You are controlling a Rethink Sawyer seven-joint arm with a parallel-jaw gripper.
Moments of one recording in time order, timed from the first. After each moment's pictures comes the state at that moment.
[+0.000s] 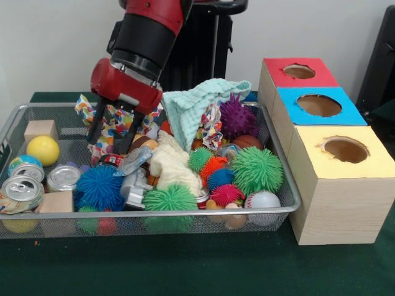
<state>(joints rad) -0.08 -0.43 -0.43 1.54 -0.47 -0.21 1.58</state>
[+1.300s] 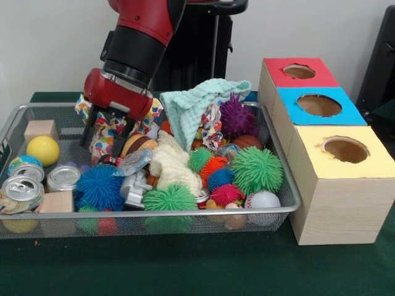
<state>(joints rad) -0.11 -0.42 -0.42 1.56 -0.46 -0.21 1.58</state>
